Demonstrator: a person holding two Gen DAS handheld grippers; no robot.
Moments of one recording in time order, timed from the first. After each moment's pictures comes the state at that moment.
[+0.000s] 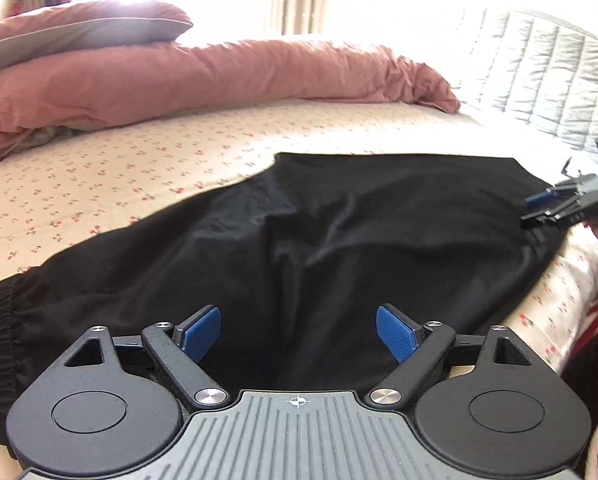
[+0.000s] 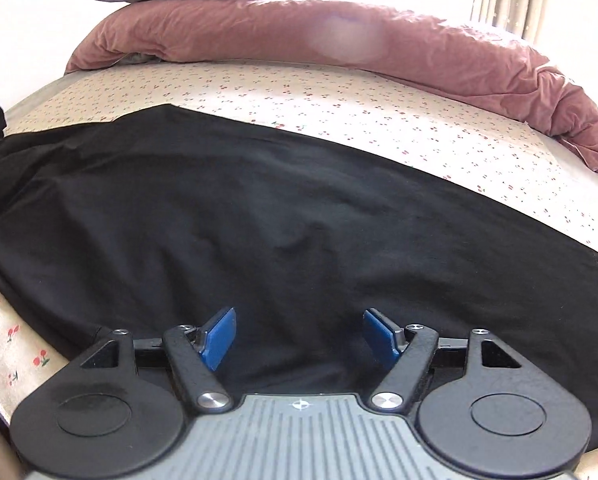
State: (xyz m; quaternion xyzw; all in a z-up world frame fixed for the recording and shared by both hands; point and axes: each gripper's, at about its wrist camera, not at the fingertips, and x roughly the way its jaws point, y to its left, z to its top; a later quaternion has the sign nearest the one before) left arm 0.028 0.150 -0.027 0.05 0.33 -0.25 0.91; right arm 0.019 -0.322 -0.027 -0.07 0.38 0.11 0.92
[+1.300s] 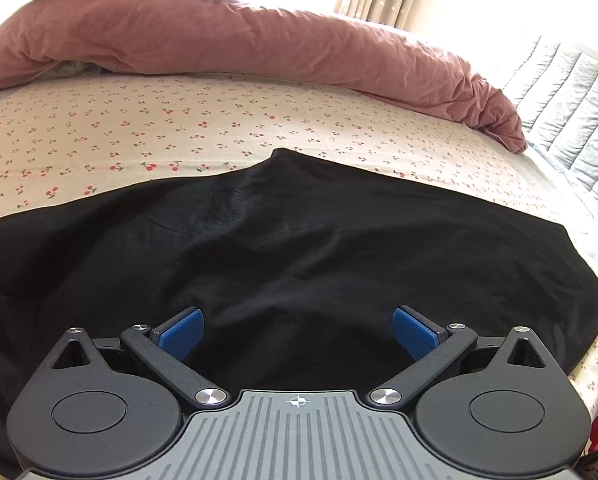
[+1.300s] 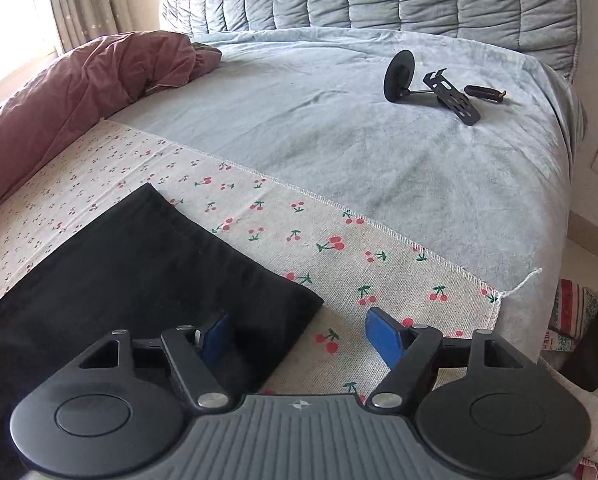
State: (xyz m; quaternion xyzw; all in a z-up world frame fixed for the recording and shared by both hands) left arm 0.074 0.059 -0.027 -0.06 0.40 -0.16 0.90; right arm -0.016 -0.565 -0.049 0.22 0.33 -0.36 0.85
